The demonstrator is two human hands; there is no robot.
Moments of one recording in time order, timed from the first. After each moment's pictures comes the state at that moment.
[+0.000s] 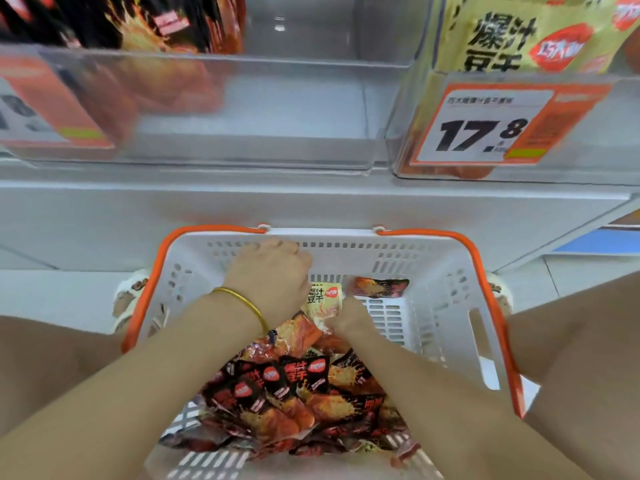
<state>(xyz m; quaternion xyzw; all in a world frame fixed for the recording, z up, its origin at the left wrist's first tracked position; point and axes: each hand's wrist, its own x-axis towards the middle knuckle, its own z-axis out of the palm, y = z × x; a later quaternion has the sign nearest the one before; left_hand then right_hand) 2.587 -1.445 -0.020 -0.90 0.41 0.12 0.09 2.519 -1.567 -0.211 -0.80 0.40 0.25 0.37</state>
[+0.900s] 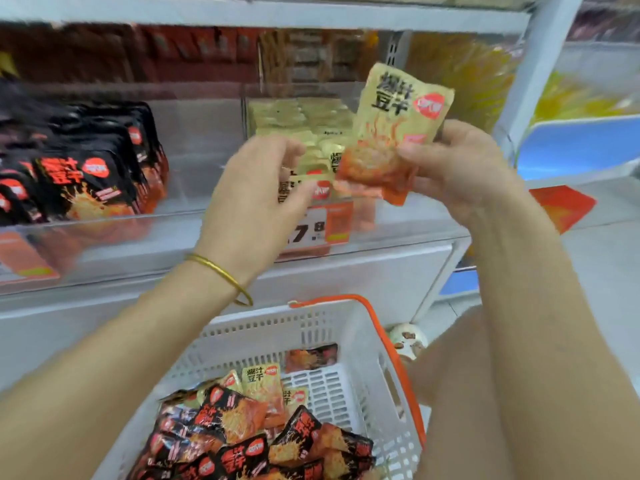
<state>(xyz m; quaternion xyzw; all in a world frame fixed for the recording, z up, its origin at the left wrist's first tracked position) 2.549 -1.537 0.158 -0.79 0.43 -0.14 -0.40 2.450 -1.724 0.184 -0.68 0.20 -0.26 0.65</state>
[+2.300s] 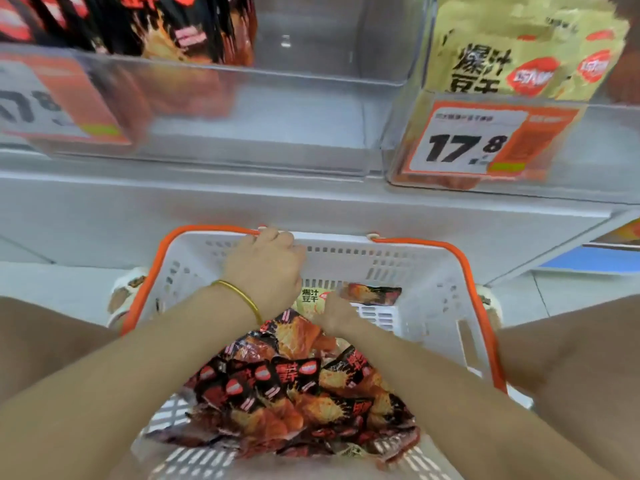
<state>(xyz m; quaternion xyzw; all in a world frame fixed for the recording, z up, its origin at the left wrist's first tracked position) 2.585 -1.444 -0.016 -0.91 0.41 0.07 0.07 2.530 -1.564 -0.165 -0.86 0.25 0.35 0.26</state>
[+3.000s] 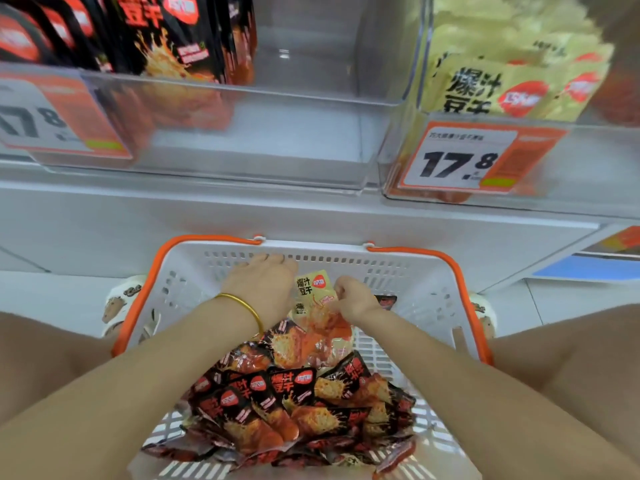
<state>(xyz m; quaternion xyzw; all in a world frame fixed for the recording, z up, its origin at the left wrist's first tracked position) 2.590 -1.443 -0.030 -0.92 0.34 0.20 0.04 2.535 -1.597 -0.127 -0.85 0.27 0.22 0.39</state>
